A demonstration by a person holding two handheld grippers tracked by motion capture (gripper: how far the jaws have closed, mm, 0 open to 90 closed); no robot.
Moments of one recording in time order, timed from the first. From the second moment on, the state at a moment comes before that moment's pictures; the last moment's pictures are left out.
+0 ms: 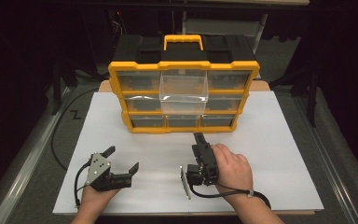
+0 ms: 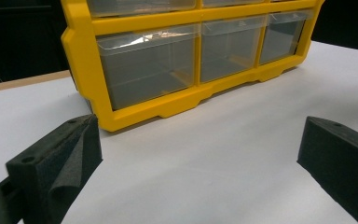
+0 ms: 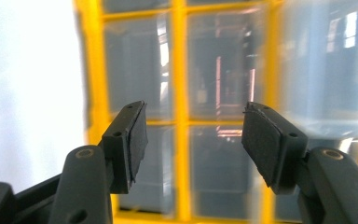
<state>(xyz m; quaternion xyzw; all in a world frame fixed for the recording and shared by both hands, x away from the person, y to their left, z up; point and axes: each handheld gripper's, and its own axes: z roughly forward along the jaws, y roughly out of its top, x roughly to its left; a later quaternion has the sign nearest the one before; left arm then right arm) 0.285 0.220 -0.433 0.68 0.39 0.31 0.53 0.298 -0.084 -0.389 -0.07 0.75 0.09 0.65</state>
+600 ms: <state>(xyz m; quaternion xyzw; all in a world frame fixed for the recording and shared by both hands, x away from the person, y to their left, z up) 0.284 0.221 -0.433 0.68 0.39 0.32 0.53 0.309 -0.169 -0.441 -0.02 0.79 0.03 0.61</state>
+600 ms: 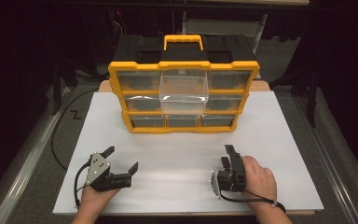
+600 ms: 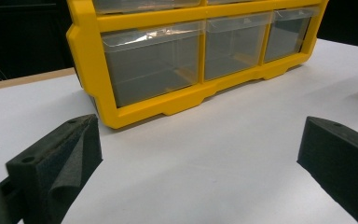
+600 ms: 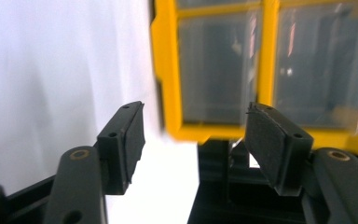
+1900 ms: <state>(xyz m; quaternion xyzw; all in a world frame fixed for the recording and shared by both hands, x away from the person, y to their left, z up) 0.285 0.222 -0.434 0.68 0.40 0.32 0.52 0.312 -0.180 -0.440 -0.02 0.80 0.04 0.60</state>
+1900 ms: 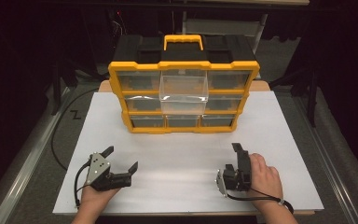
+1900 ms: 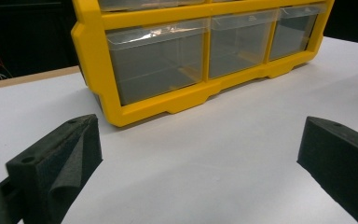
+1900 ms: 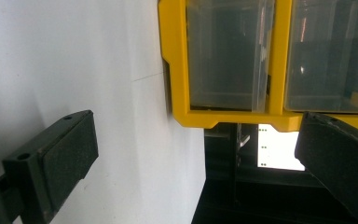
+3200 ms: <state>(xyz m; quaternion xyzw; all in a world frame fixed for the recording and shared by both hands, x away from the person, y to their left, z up) 0.286 0.226 -0.432 0.67 0.41 0.31 0.54 0.325 -0.246 -0.418 0.39 0.73 0.45 0.34</state>
